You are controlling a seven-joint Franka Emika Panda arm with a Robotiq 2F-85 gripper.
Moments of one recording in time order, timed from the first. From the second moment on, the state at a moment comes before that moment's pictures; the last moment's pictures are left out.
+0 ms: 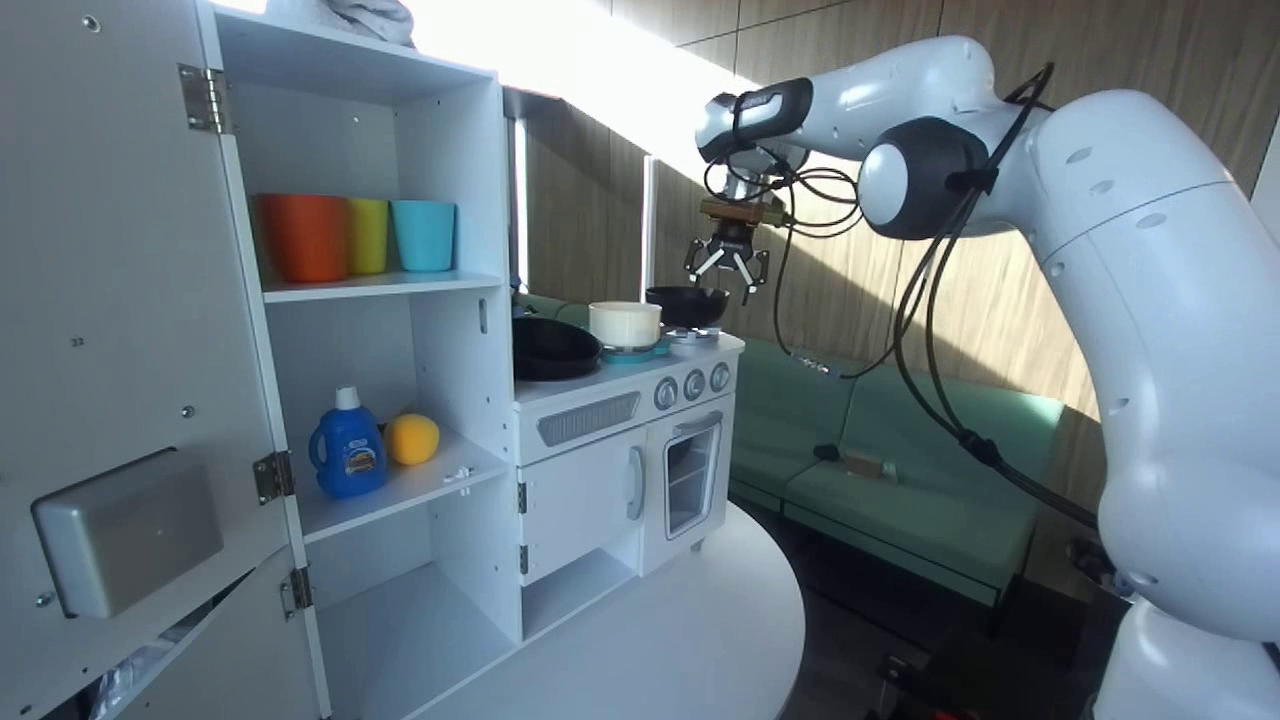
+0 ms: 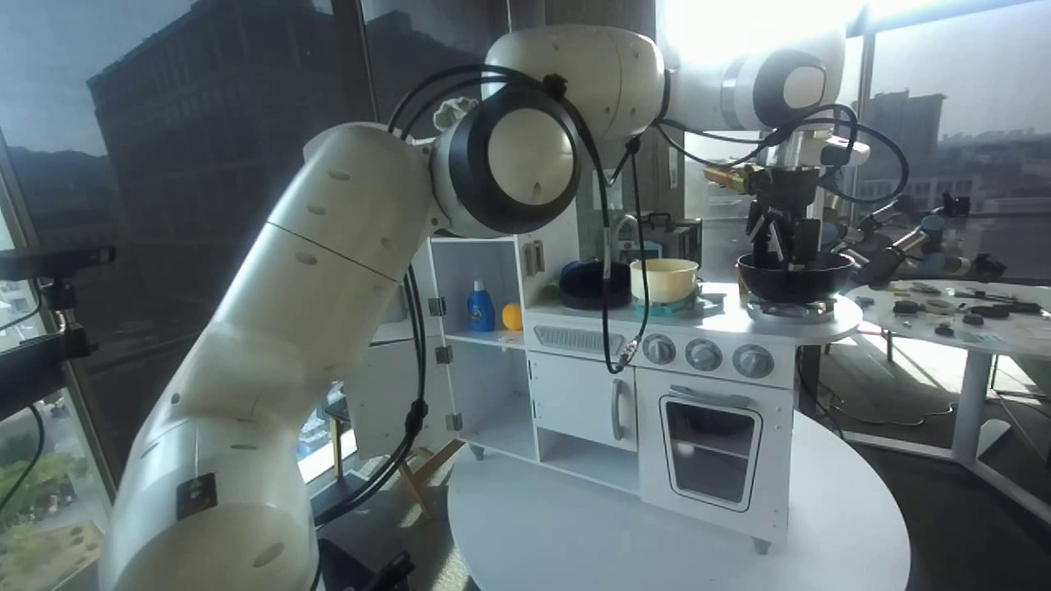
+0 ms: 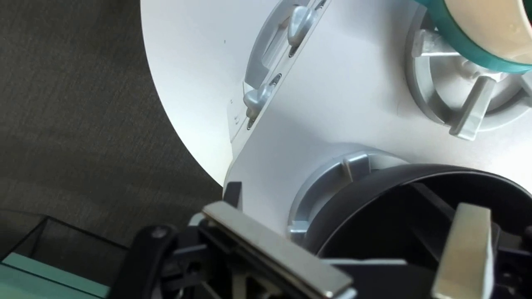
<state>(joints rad) -0.31 0.63 -0.20 -0.94 0.22 1.61 0.48</state>
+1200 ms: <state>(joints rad) -0.33 0.73 -0.20 -0.86 0.31 1.64 0.53</state>
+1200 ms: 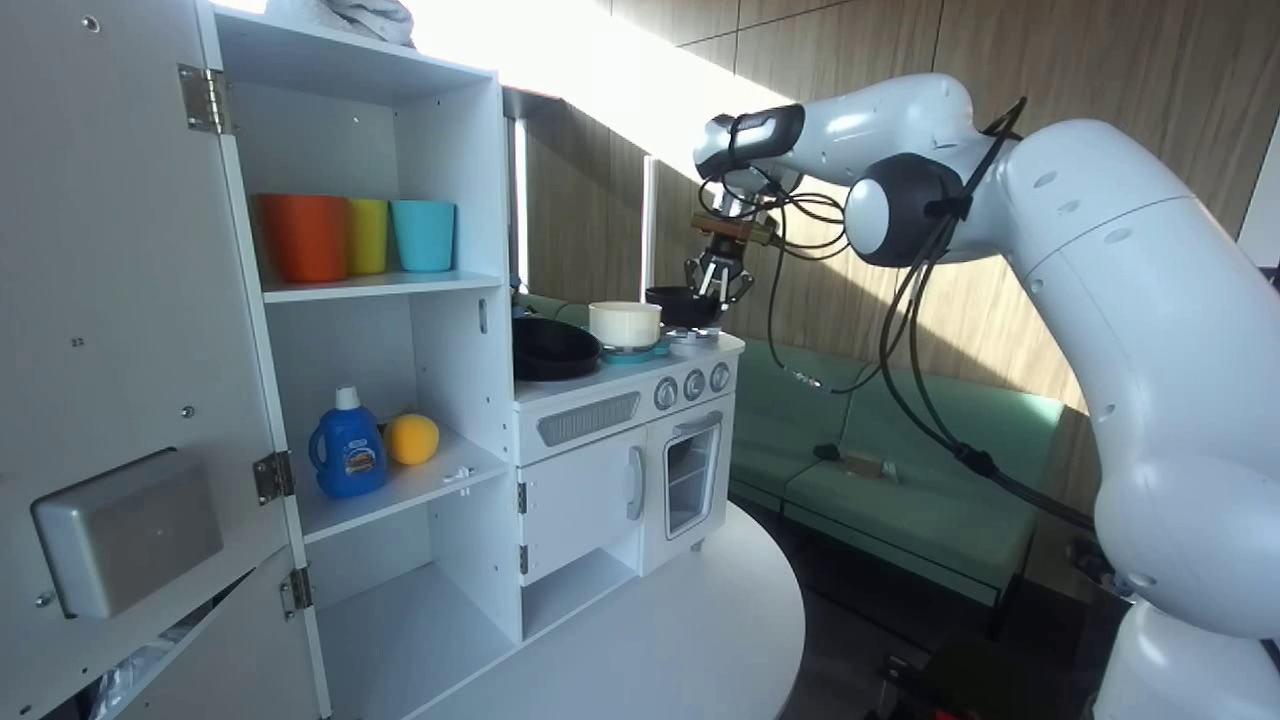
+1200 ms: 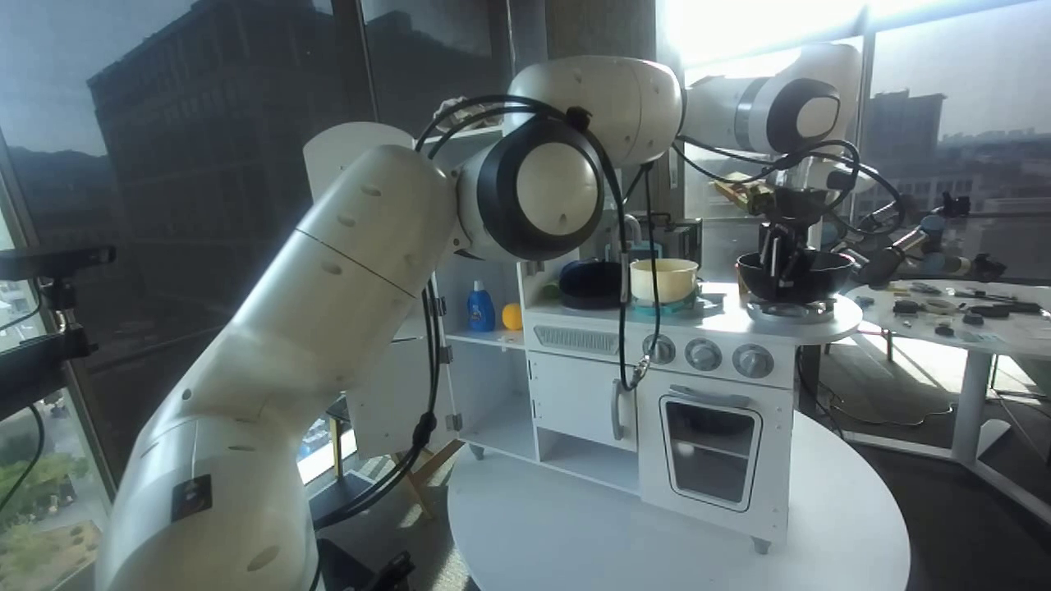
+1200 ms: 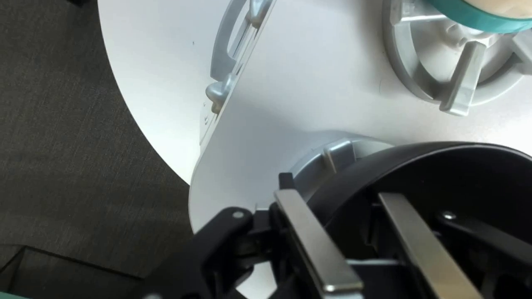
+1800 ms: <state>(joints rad) -0.32 0.73 -0.20 -0.81 0.29 1.59 0.53</state>
